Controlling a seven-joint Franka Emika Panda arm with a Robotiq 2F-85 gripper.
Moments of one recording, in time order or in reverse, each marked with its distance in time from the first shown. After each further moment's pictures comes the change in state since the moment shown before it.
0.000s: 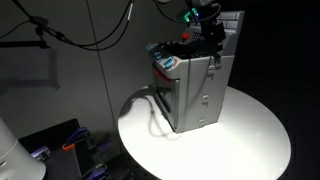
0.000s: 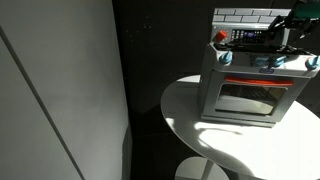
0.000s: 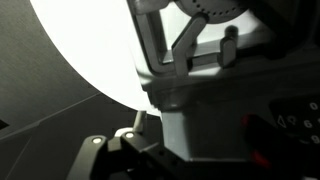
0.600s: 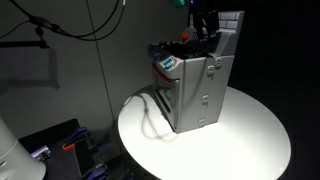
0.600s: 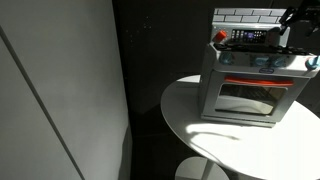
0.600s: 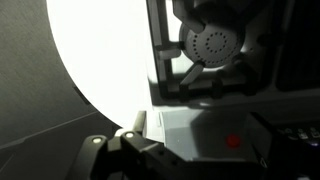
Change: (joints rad) arm -0.008 -0.096 0.011 -0.009 0.079 -0.204 -0.145
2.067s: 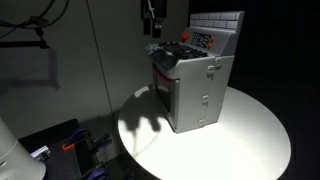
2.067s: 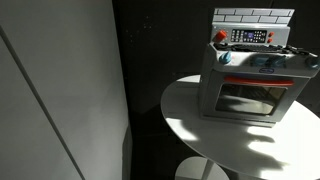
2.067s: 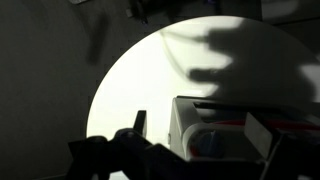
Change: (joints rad) arm -0.037 -0.509 0.020 -0.416 -0.002 -0.400 -0.215
